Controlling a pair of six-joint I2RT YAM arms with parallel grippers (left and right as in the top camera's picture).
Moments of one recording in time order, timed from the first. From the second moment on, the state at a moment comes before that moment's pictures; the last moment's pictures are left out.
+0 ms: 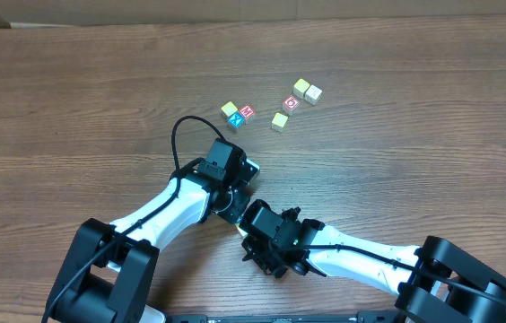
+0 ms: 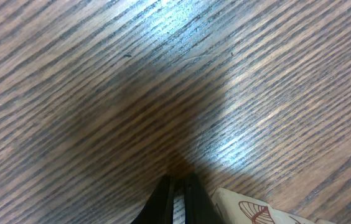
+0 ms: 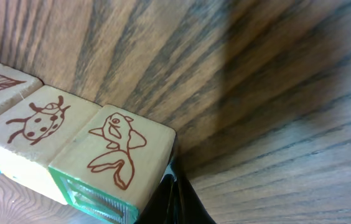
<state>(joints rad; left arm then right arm) -0.46 1.67 0.82 -0.50 0.10 0.13 1.02 1.68 0.79 -0.27 -0.18 1.82</state>
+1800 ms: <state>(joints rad) -0.47 1.67 0.81 -0.45 0.10 0.26 1.02 1.69 0.79 -0.24 -0.21 1.82</state>
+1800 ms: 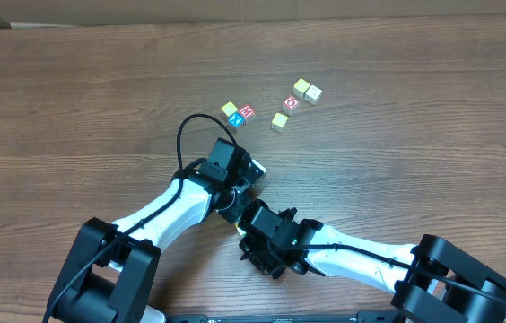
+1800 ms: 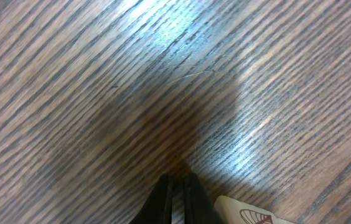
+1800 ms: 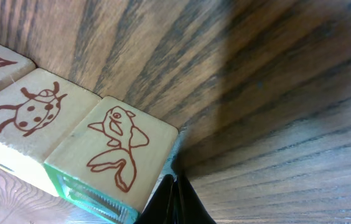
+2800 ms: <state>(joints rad) -0.47 1.68 0.81 -0.44 0.15 0.37 1.03 1.69 0.79 -0.24 -0.23 1.82</state>
